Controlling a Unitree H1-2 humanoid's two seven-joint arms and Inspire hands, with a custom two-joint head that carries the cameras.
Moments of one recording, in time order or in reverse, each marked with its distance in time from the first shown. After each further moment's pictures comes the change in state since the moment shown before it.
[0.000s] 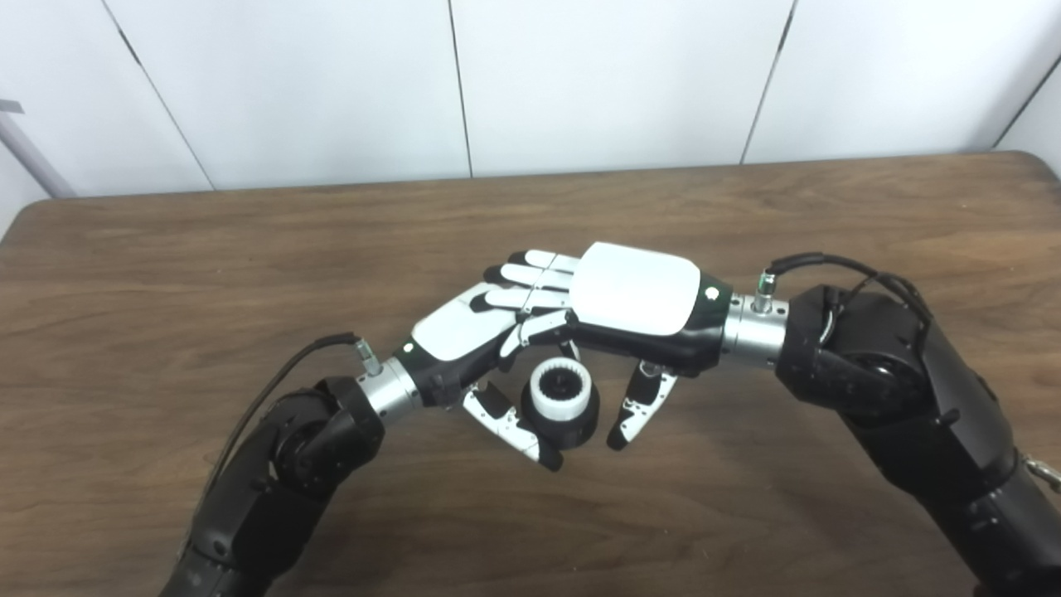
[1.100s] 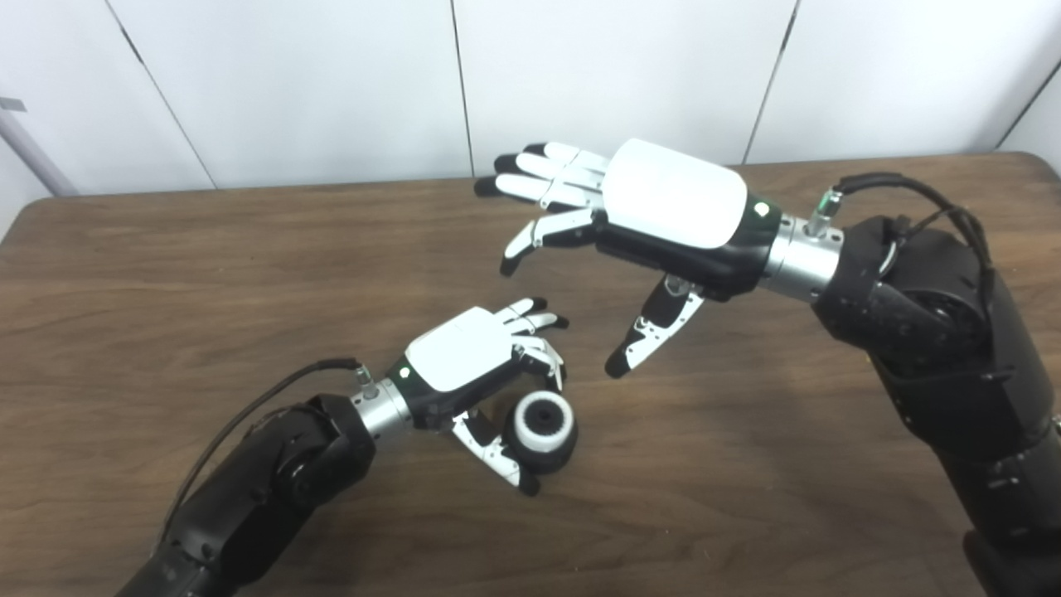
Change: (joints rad) left arm -0.029 0.125 -0.200 0.075 0.152 -0.019 0.261; right arm -0.097 0.003 -0.135 -0.071 0.079 0.098 0.000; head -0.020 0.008
